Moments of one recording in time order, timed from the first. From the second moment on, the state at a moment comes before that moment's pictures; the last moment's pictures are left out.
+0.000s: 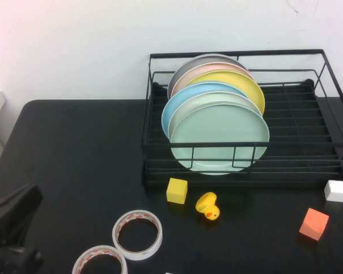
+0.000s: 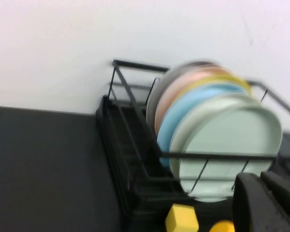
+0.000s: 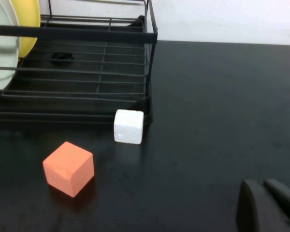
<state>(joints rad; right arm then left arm) -0.03 -0.01 0.02 -0.10 0.40 0.03 -0.54 0.52 -0.30 -1.41 -0.16 1.04</state>
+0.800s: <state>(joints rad) -0.03 -0.01 0.02 -0.10 0.41 0.03 0.02 -0.01 0.02 -0.01 0.30 -0.19</state>
